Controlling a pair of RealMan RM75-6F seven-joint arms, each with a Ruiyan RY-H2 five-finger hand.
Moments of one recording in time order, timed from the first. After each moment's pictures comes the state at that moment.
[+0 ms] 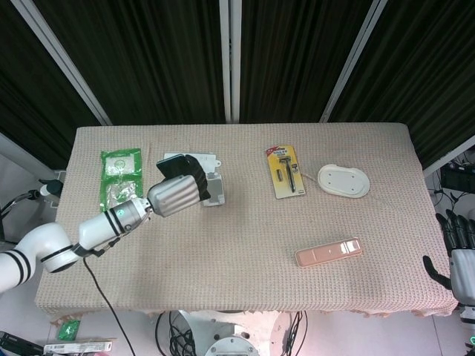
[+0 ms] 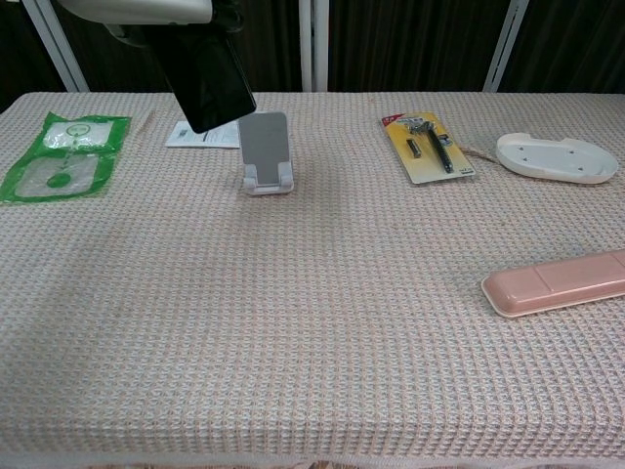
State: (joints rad) left arm -1.00 -1.17 -0.14 -1.44 1.86 0.87 0.86; right arm 0.00 -1.09 0.08 -1.60 -1.49 1.57 -0.03
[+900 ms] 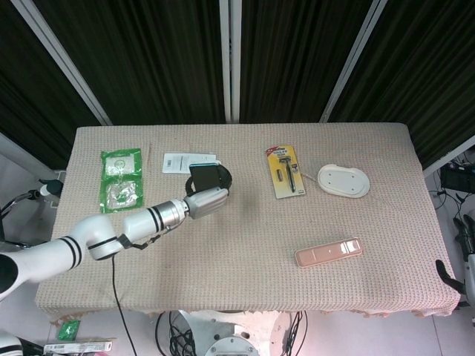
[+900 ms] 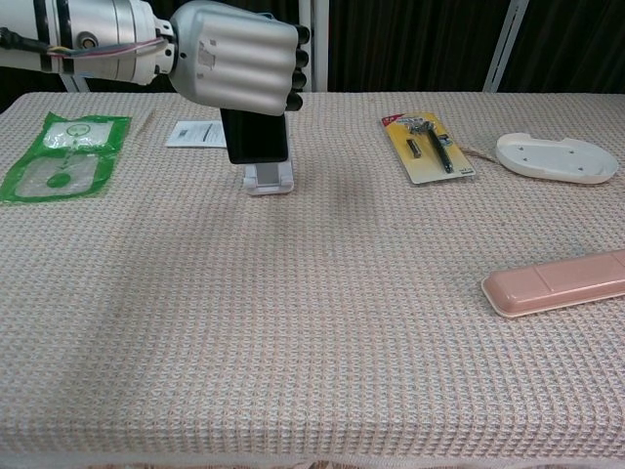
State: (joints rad) left arm -1.14 -1.40 -0.12 -1.25 1.85 0.66 1.10; right arm -0.04 -1.10 0.08 -1.54 -1.45 1.57 0.06
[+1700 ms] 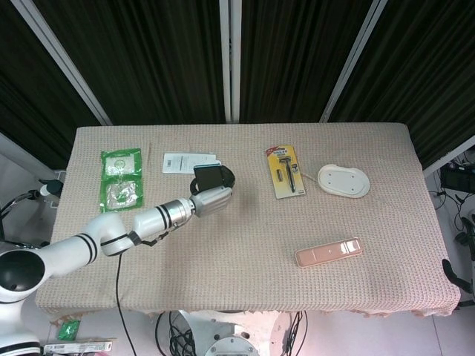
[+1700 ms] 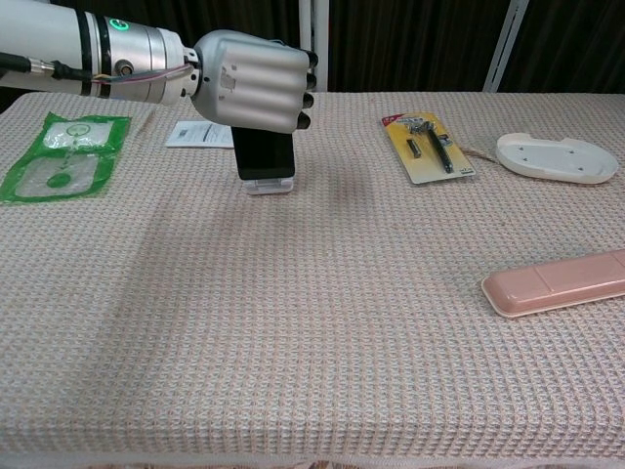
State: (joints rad) left arm -1.19 -1.50 -0.07 -1.11 1.83 0.67 1.01; right arm -0.04 -1.10 0.09 -1.52 -1.43 1.55 0.10
